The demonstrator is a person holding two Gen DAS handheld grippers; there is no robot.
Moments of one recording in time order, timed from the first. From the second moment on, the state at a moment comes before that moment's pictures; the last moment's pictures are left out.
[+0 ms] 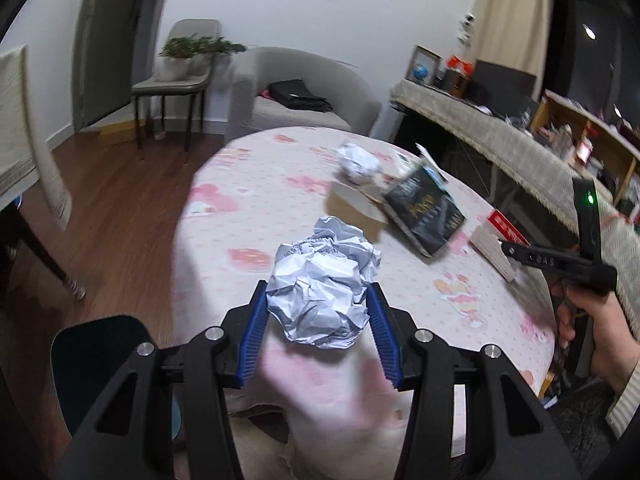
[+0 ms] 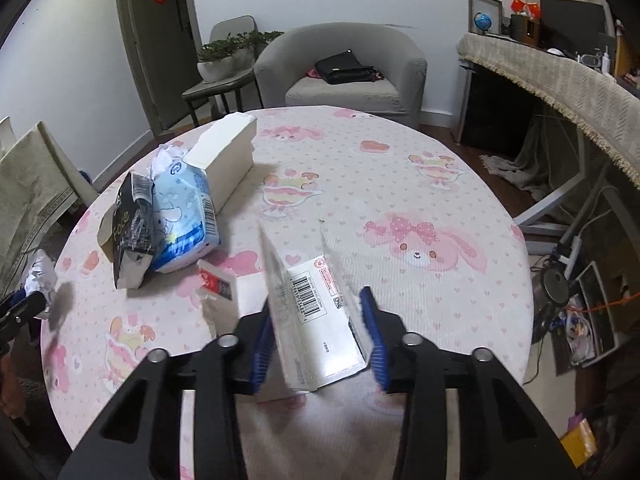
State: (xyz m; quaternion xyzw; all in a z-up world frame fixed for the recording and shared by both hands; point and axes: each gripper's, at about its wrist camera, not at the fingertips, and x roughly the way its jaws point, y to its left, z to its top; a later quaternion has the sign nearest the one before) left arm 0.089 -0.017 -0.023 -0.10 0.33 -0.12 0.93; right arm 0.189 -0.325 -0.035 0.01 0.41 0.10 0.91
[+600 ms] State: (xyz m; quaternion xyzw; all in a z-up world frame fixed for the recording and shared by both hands) left arm 0.072 0.083 -0.026 -0.10 0.34 -0.01 0.93; right arm 0.162 -0.245 0.032 0.02 0.32 0.15 0.94
